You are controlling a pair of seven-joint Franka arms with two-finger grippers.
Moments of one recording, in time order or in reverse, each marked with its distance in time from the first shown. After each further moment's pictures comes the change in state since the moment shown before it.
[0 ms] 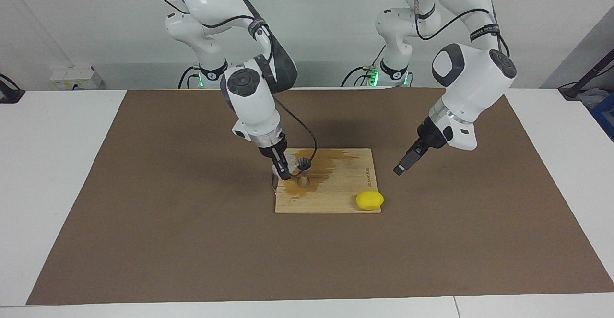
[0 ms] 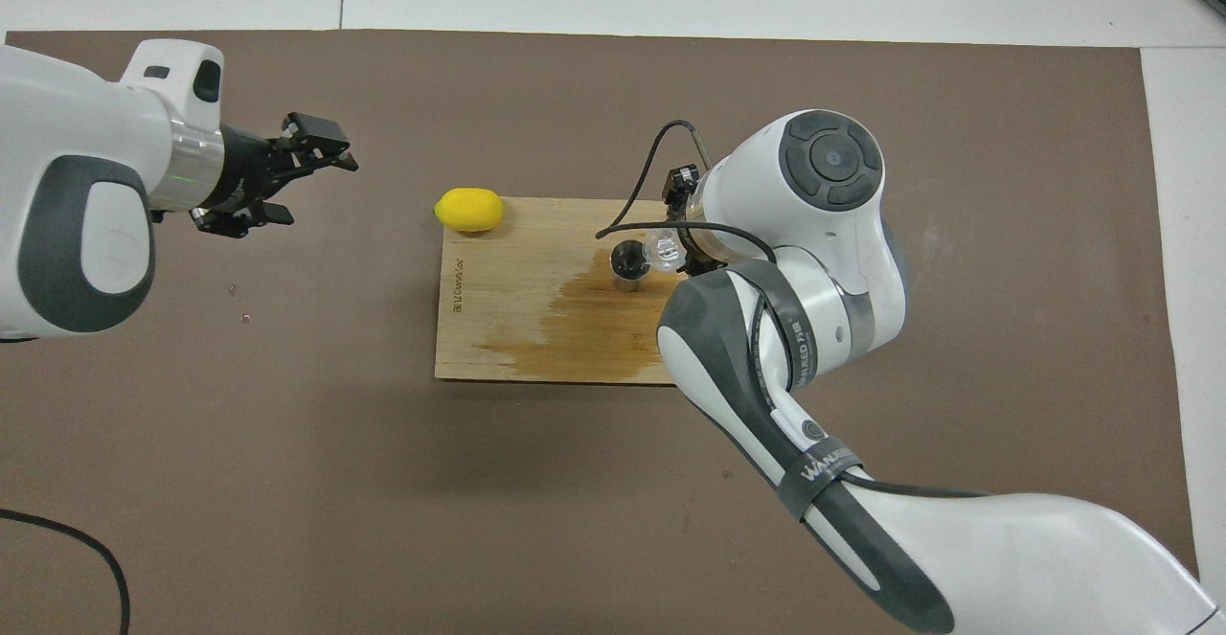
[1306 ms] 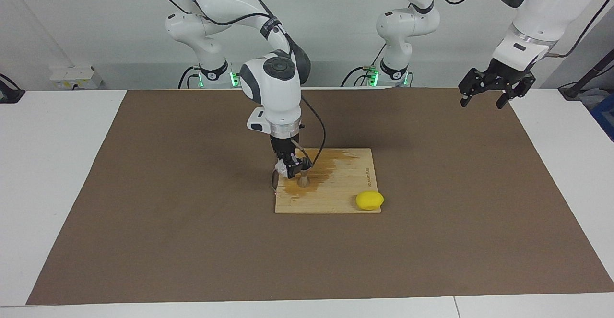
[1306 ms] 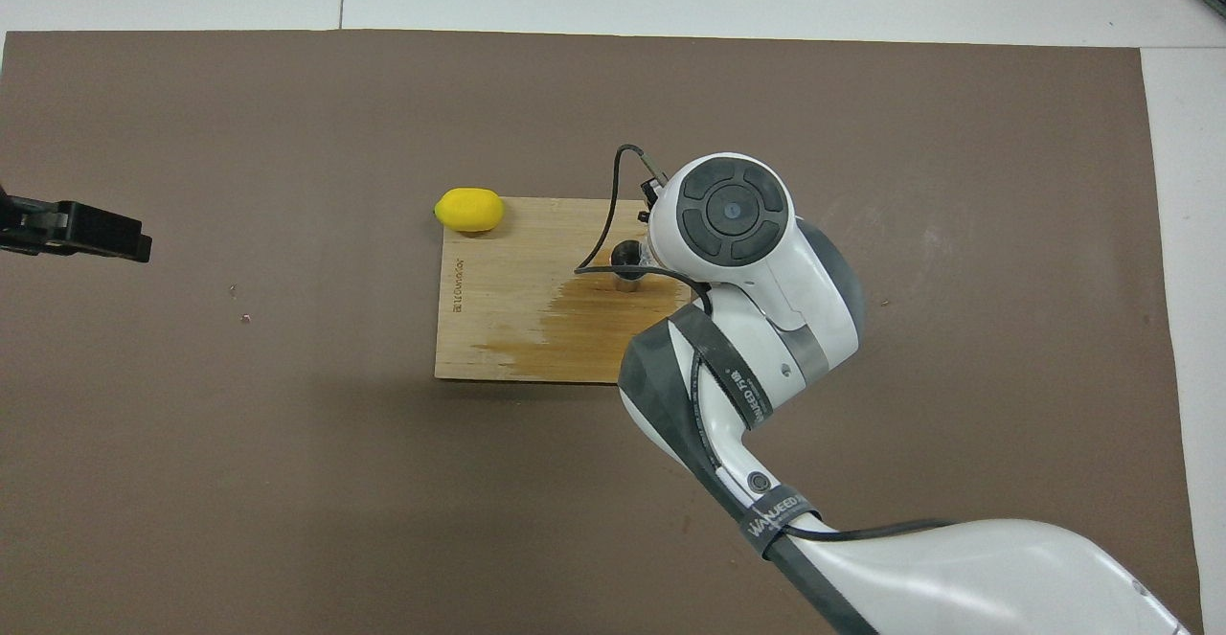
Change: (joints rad) left arm 0.117 -0.194 -0.017 0.163 0.220 -0.495 0.576; right arm 0.061 0.000 0.000 0.008 -0.261 0.000 0.000
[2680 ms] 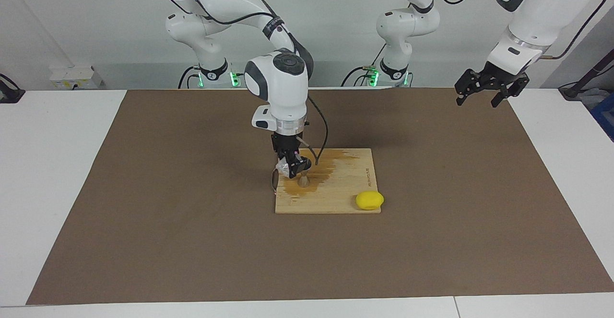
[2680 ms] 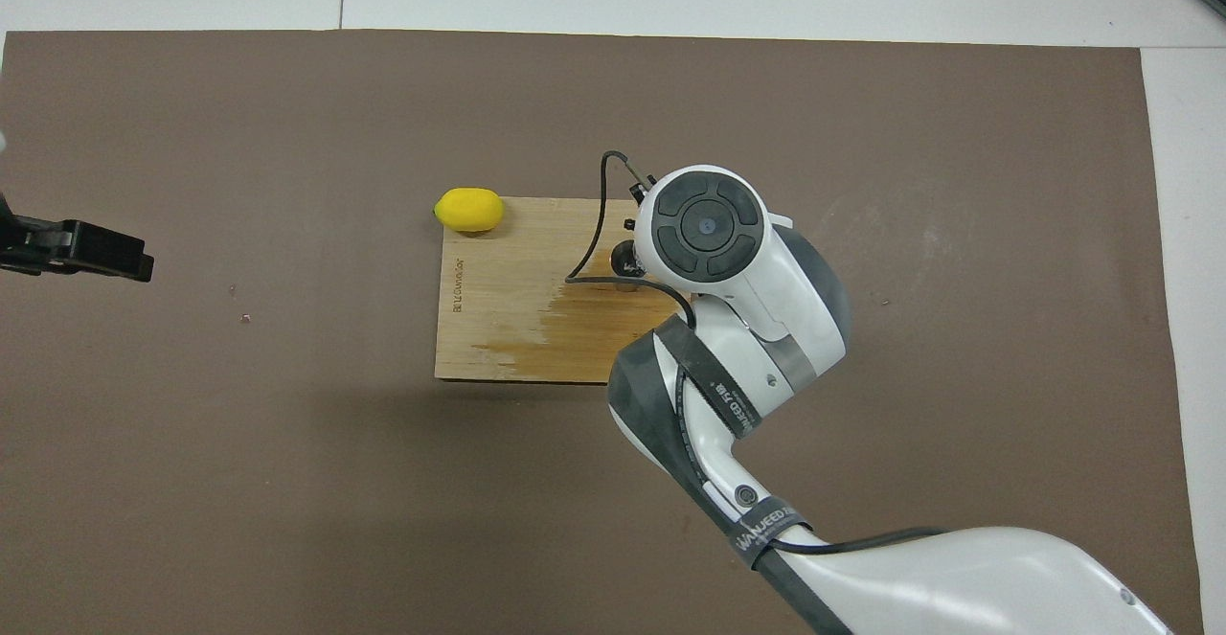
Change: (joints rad) left arm 0.000 -0.018 0.004 -0.021 0.000 -0.029 -0.001; right arm 0.019 0.000 0.000 0.009 -0.044 0.000 0.001
